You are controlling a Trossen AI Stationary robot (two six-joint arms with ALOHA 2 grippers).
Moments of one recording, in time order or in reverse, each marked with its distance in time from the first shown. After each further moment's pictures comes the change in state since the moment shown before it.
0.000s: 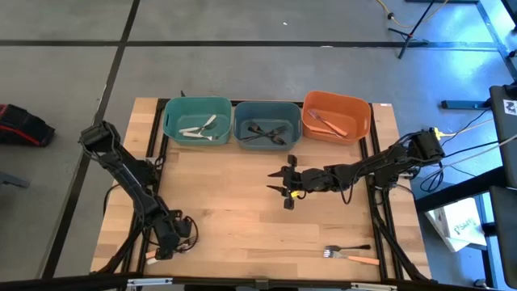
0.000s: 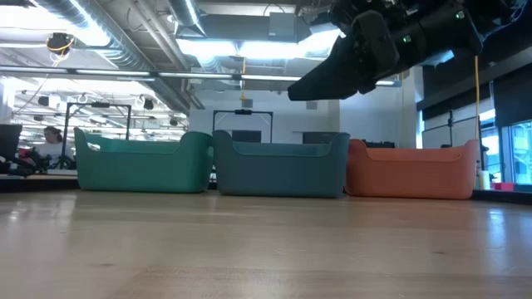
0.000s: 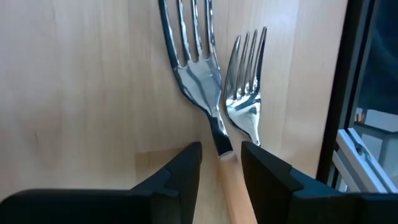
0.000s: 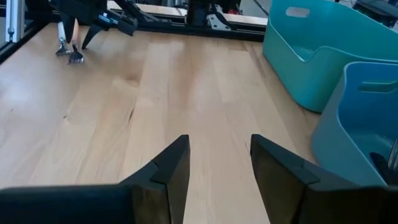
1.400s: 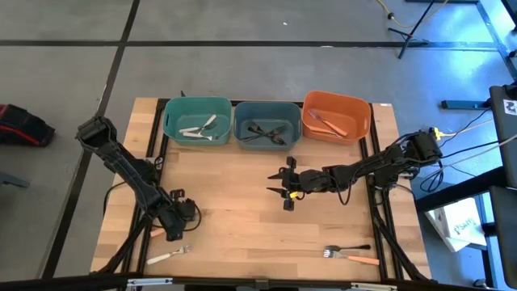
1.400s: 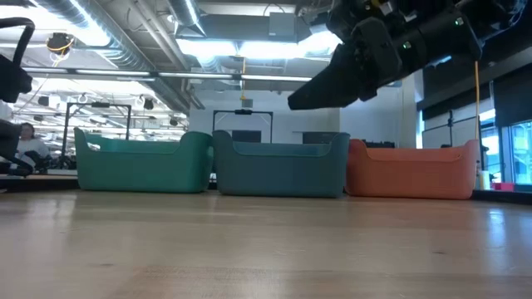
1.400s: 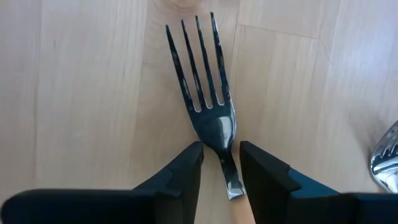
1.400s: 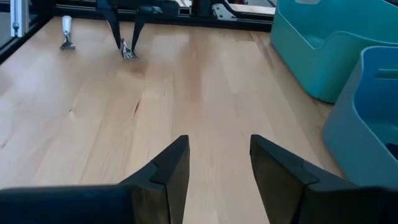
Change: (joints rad) left arm 0.108 -0.105 -0.021 -0.248 -0.245 0.065; right arm 0.000 0.026 -0.002 -0.001 -0.025 0.033
